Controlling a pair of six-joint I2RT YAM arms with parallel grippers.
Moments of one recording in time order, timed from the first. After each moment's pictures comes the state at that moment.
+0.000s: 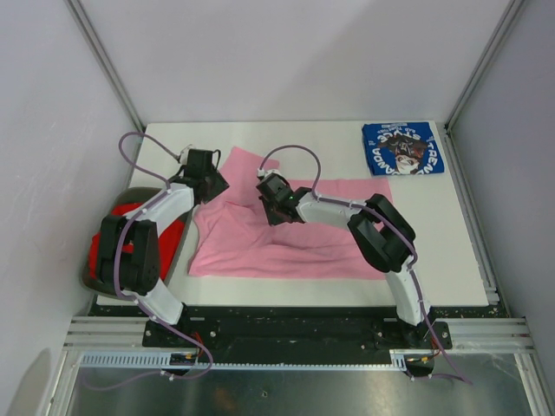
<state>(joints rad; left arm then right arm) -0.19 1.63 1.07 -0.27 -0.17 -0.76 0.84 2.14 1.54 -0.32 0.17 0.39</state>
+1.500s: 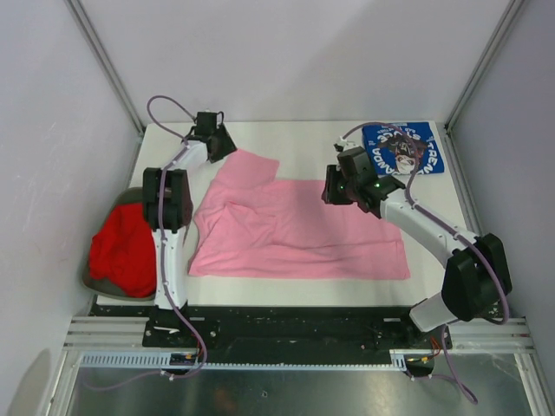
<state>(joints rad) -0.10 2.36 1.92 -0.32 0.01 -0.55 0.54 1.50 1.19 -0.42 0.04 0.44</state>
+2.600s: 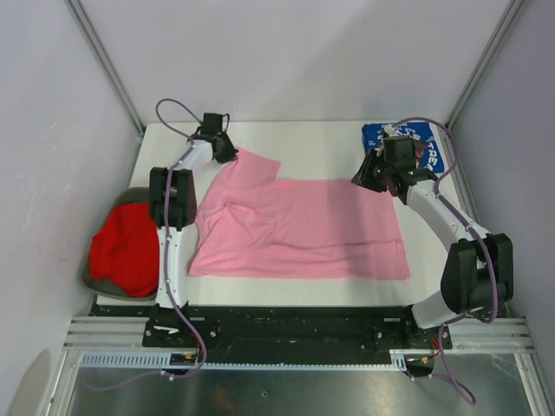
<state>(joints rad) -0.12 2.46 2.03 -0.42 0.04 -0.58 0.22 1.49 1.17 -0.38 -0.15 0.48</state>
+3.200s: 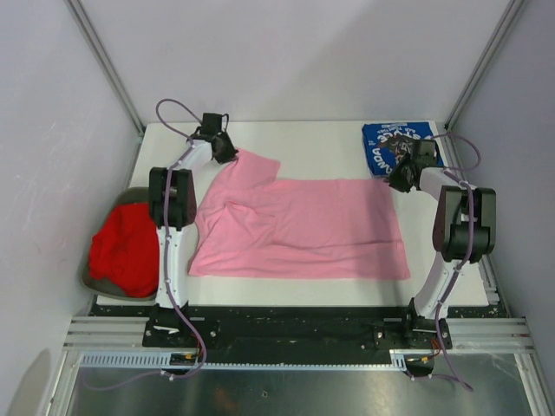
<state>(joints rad) -0.12 2.46 2.03 -0.42 0.07 -0.57 -0.08 1.89 1.24 -0.20 -0.11 0.62</state>
